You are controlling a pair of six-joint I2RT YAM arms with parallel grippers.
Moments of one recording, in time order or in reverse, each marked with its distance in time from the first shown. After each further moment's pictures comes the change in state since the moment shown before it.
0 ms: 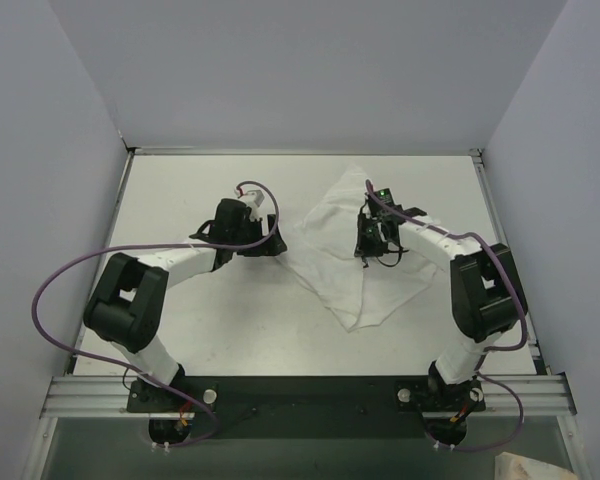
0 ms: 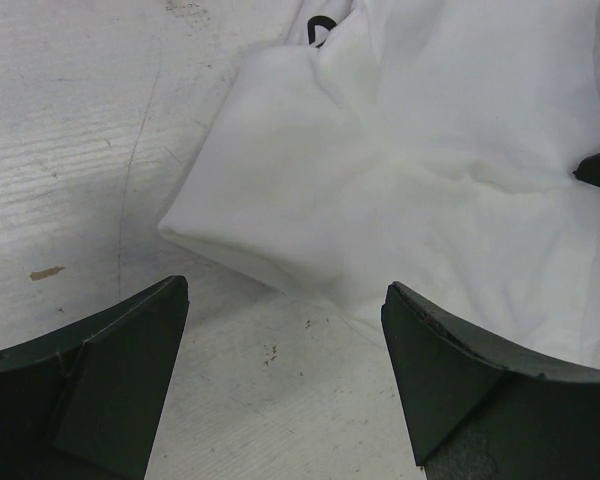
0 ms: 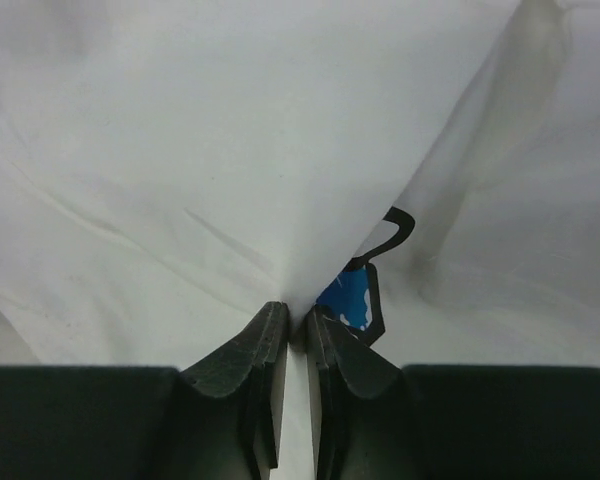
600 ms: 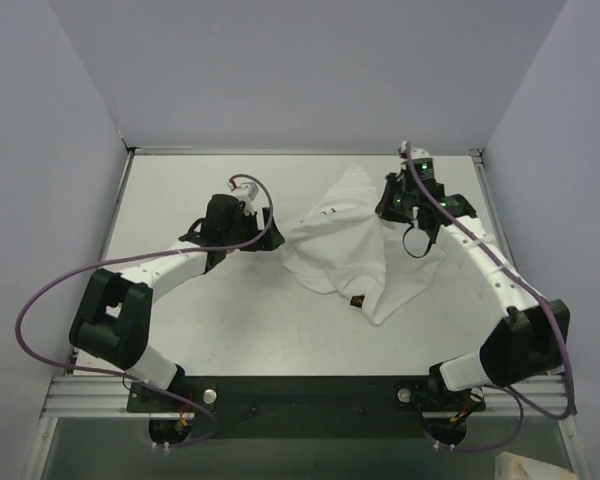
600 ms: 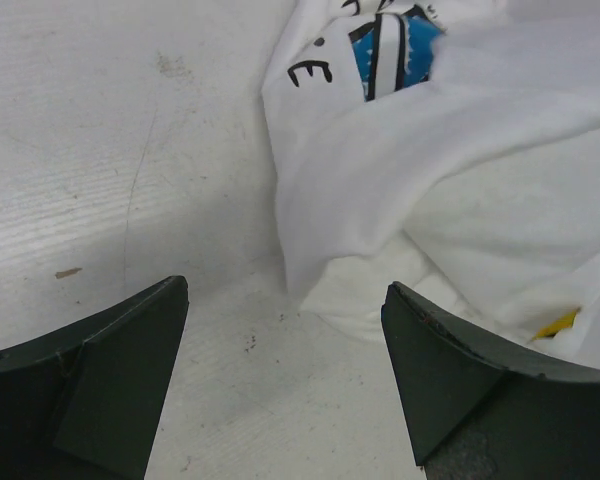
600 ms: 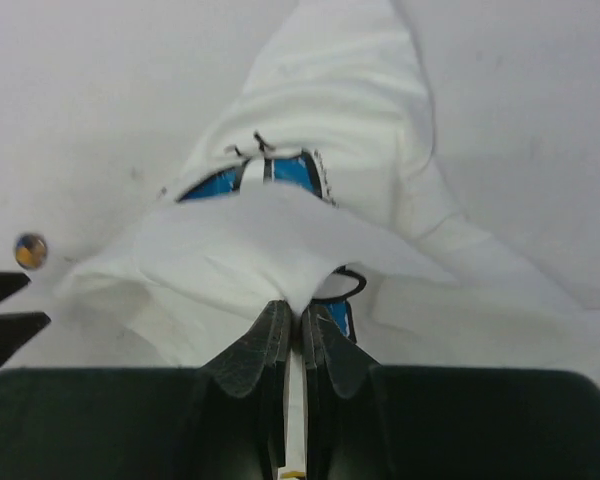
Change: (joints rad) left arm 0.008 -0.100 -0.006 -0.026 -0.003 0.005; right arm -0.038 -0.266 0.158 -0.111 0.076 -0.051
